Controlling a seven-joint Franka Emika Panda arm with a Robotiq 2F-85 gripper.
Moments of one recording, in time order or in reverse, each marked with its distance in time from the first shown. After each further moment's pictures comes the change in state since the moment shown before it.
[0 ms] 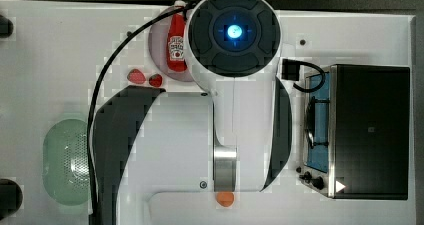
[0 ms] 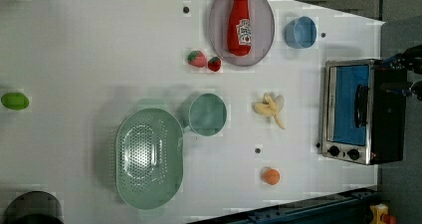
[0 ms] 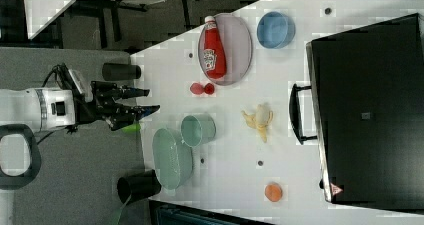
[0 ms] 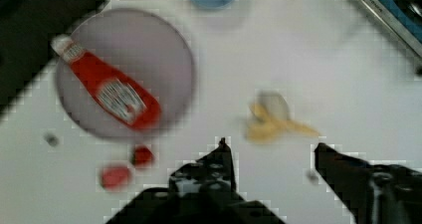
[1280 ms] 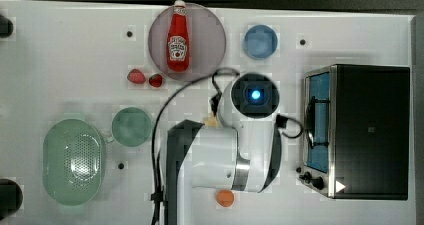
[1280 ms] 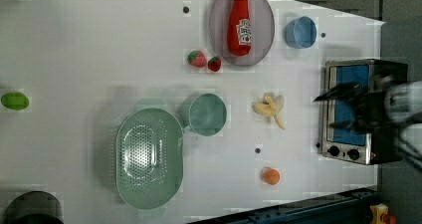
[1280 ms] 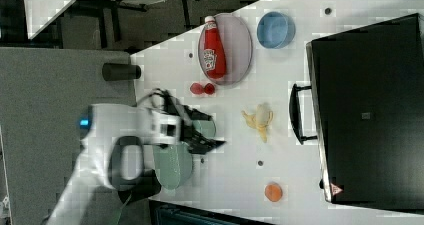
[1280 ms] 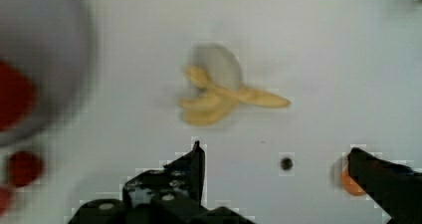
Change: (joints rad) arm -0.028 0.017 -0.052 -0.500 0.037 0.369 0.000
